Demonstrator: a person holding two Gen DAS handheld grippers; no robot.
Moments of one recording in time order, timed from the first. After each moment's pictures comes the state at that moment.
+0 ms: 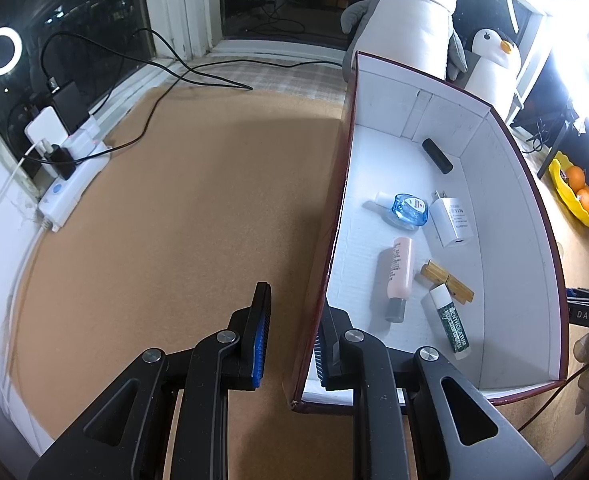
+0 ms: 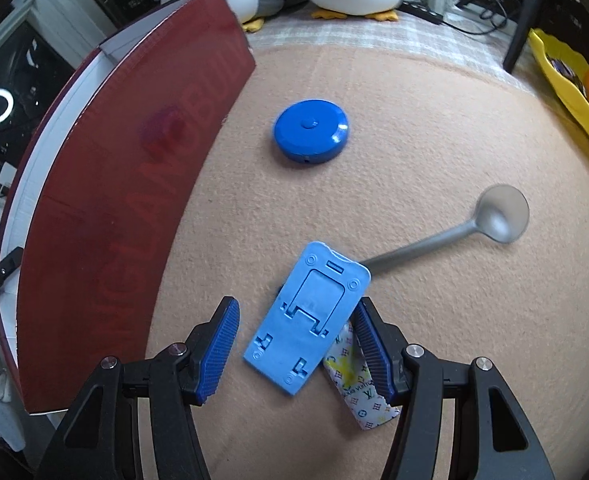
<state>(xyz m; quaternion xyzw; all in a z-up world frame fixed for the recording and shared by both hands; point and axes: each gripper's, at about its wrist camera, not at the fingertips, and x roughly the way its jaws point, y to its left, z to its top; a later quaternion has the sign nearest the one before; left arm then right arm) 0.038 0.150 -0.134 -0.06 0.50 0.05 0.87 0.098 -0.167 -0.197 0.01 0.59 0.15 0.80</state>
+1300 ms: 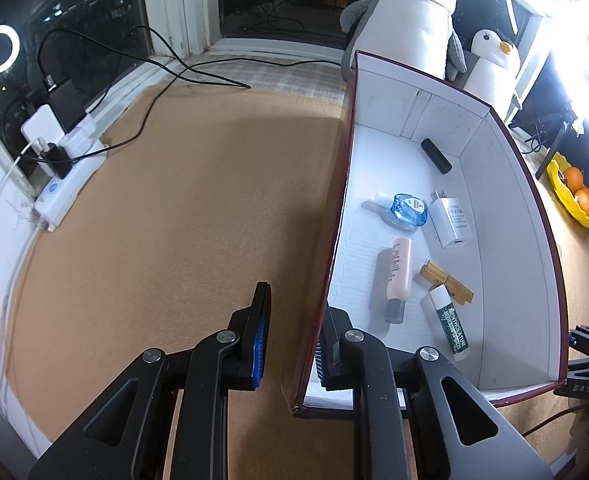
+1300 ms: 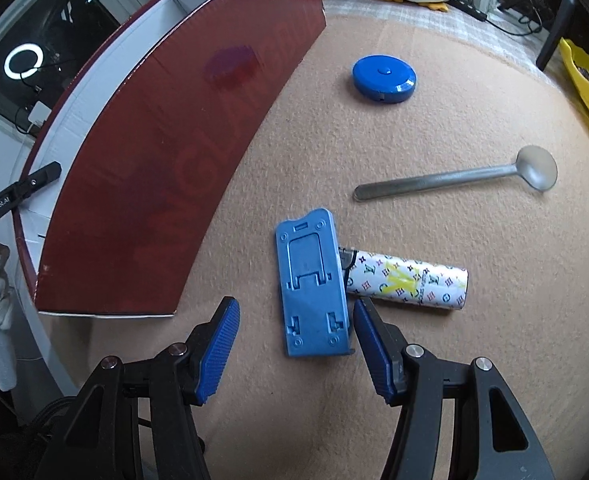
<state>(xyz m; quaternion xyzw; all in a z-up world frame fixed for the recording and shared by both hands) 0.039 0.148 -0.137 -0.06 0.50 0.04 0.86 0.045 -0.145 -0.197 -0.03 0.60 0.20 0.77</state>
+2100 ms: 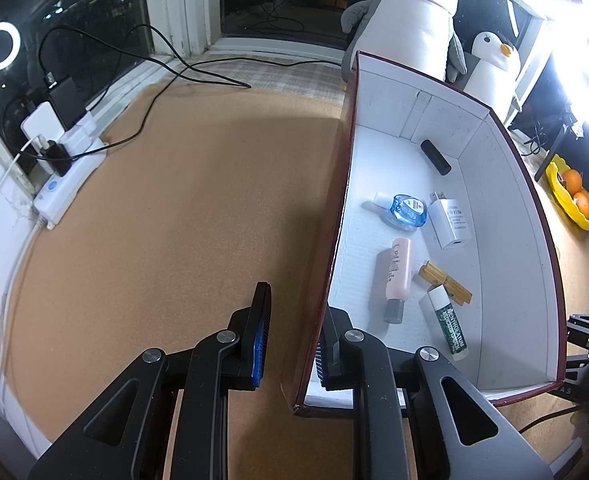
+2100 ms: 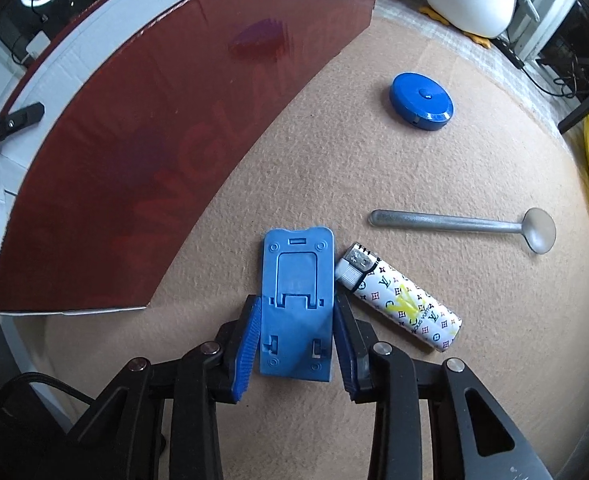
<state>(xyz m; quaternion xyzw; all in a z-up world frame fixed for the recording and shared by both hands) 0.040 0.150 -0.137 -0.07 0.50 0.04 0.86 0.055 -0.120 -0.203 -0.12 0.61 0.20 0.76</state>
